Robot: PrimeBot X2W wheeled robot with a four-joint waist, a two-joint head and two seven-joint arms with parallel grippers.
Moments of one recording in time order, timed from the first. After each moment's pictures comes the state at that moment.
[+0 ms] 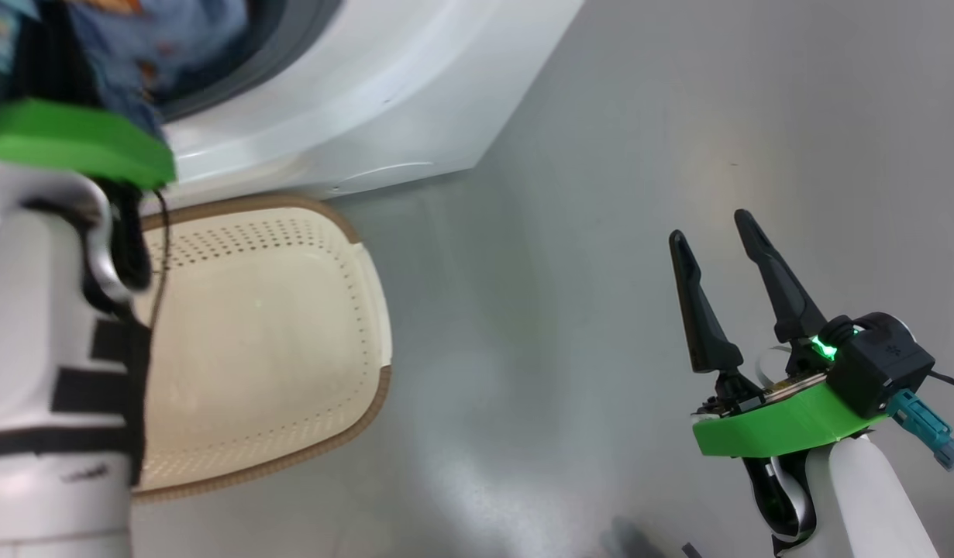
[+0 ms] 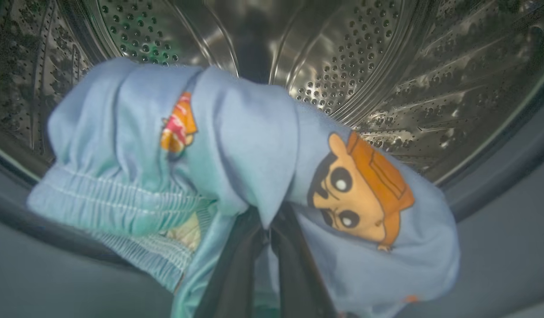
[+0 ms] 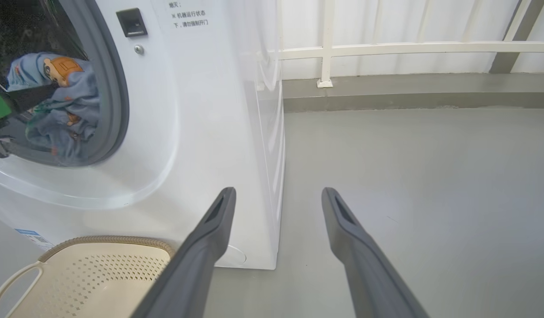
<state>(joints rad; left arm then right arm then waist) -0.86 0.11 -0.05 0.43 -0.35 0.07 -0.17 -0.26 -0.05 0.08 -0.01 0.20 0.13 -0.26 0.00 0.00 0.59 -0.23</state>
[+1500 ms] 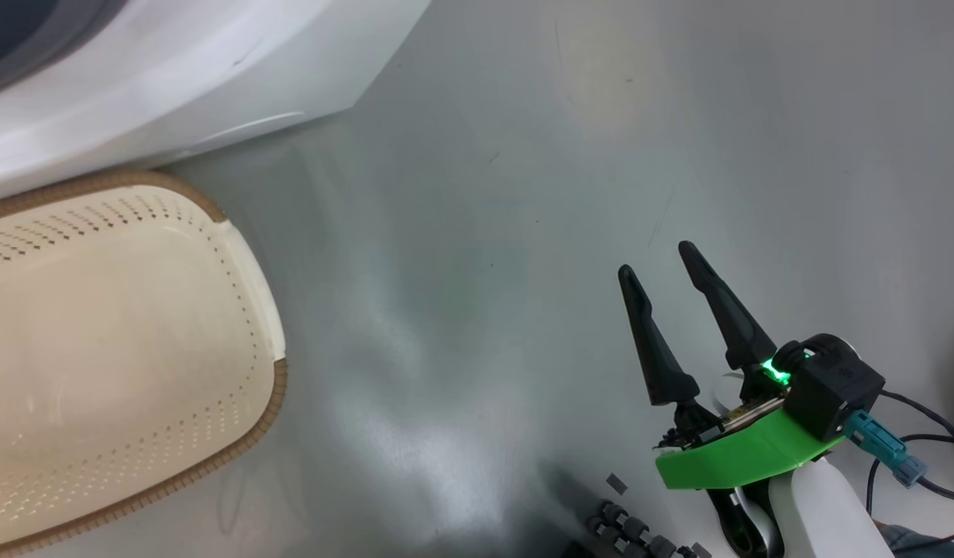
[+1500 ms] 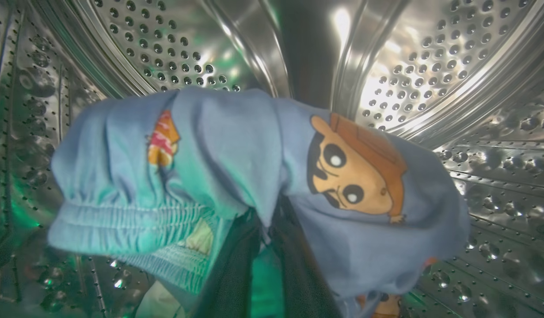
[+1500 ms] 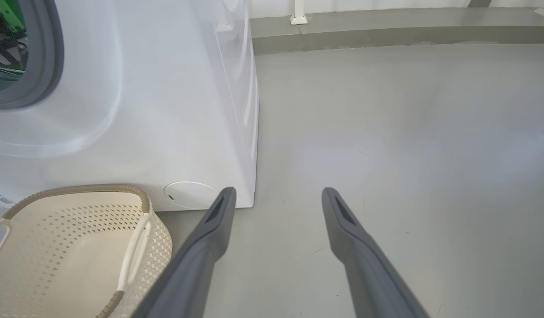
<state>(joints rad) -1.50 0.35 -0.07 1.08 -0.21 0.09 -0.24 -0.23 -0.04 0.18 -0.01 0.24 0.13 -0.26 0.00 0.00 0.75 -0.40</state>
